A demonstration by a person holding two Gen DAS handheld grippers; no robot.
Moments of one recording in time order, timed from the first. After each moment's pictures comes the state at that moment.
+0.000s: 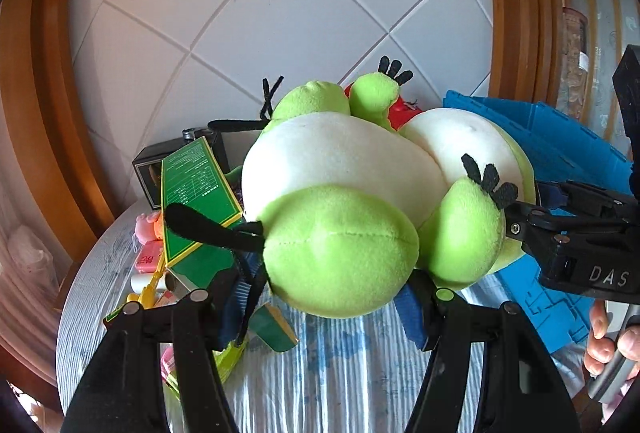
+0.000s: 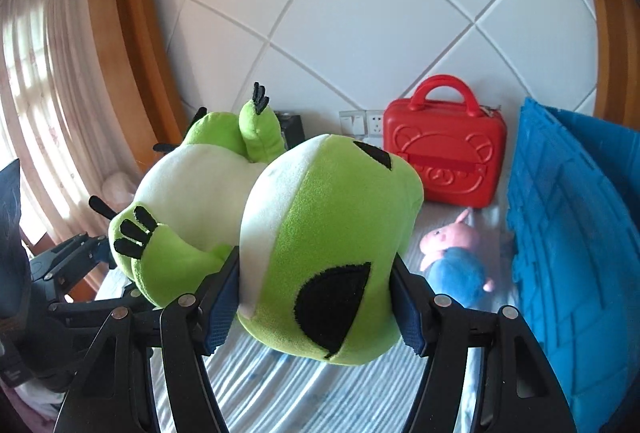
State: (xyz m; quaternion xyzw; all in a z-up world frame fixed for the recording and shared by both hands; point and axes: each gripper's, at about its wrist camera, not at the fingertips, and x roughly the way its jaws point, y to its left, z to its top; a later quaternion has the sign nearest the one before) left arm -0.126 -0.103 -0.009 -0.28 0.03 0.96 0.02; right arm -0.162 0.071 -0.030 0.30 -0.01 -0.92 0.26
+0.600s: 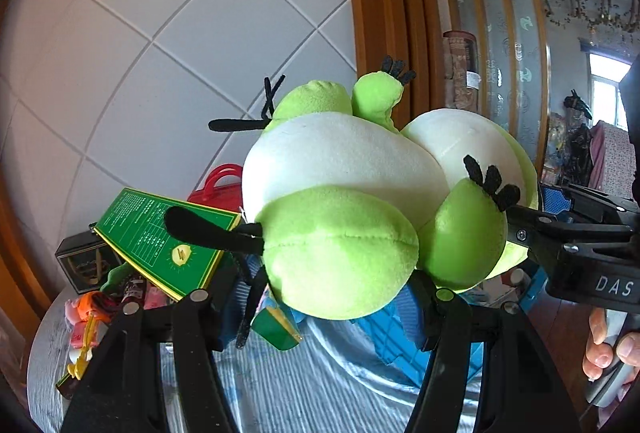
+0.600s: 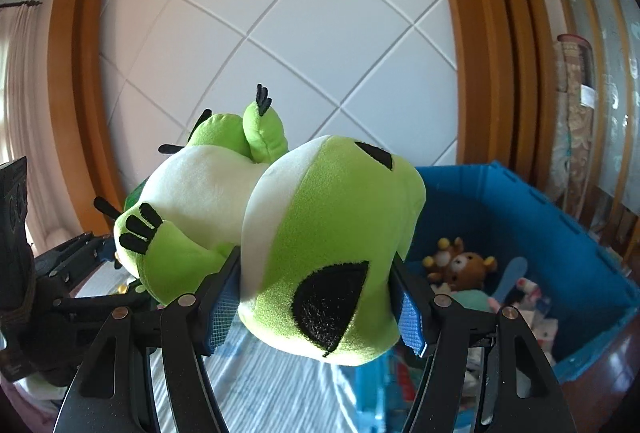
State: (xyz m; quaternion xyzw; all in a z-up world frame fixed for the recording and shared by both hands) left arm -0.056 0.087 0.074 -0.18 0.06 0.96 0.19; right arm -0.022 0.256 0.064 0.19 -0.03 -0.97 0.10
